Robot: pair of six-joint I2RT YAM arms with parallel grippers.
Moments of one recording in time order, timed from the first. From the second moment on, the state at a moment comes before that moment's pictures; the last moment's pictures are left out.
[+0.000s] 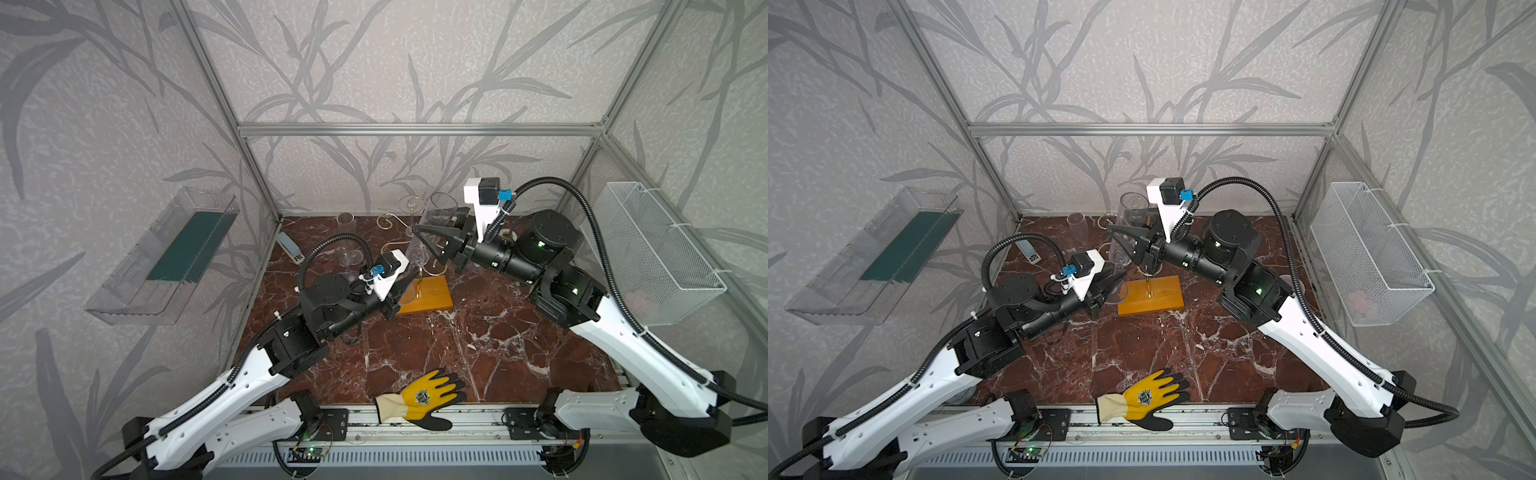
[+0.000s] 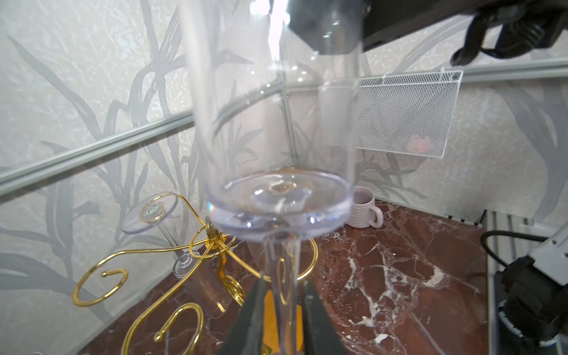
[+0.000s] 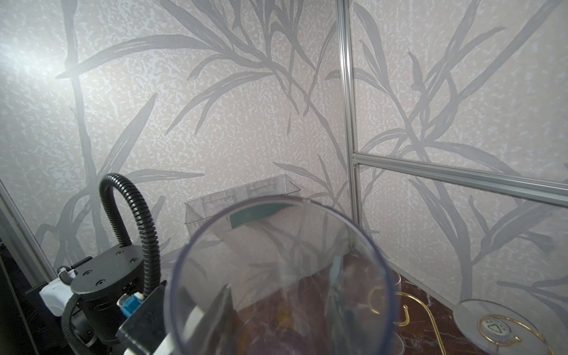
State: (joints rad) left arm -0.89 0.87 1.02 -0.19 -0.02 0.17; right arm 0.86 1.24 1.53 -0.11 -0.27 0.23
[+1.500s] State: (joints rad) left arm -0.89 0.71 0.92 -0.11 -0.21 0.14; right arm 0.55 0.78 0.64 -0.03 0.12 -0.15
